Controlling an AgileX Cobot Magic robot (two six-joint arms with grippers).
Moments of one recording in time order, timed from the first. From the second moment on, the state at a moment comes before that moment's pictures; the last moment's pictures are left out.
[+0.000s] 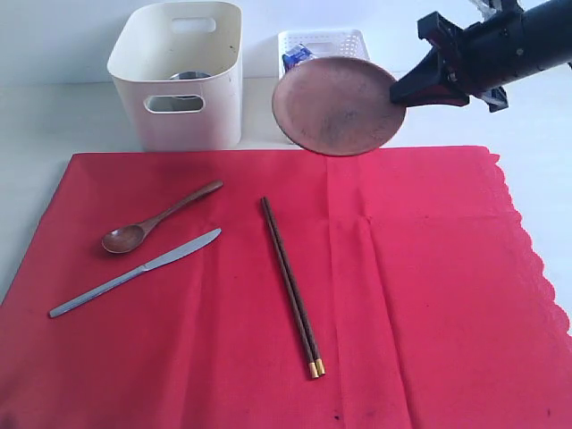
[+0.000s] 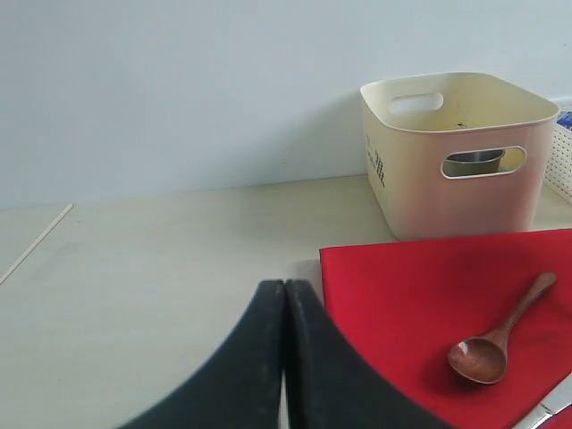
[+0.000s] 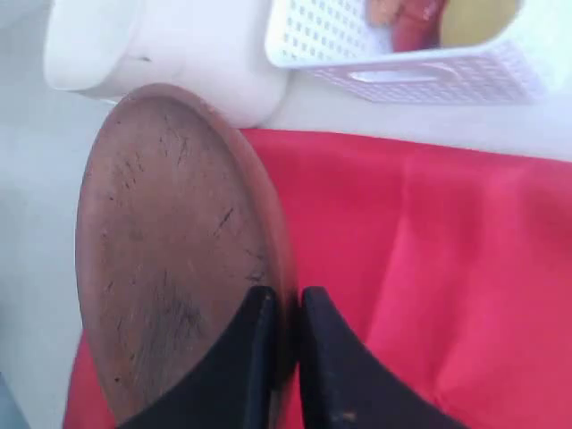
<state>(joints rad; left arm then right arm) -0.03 0.01 0.00 0.10 0.19 0.02 0.12 1.90 -1.28 1.12 0.98 -0.74</state>
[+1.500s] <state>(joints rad) -0.03 0.01 0.00 0.10 0.19 0.02 0.56 2.38 -2.01 1.37 0.43 -0.81</state>
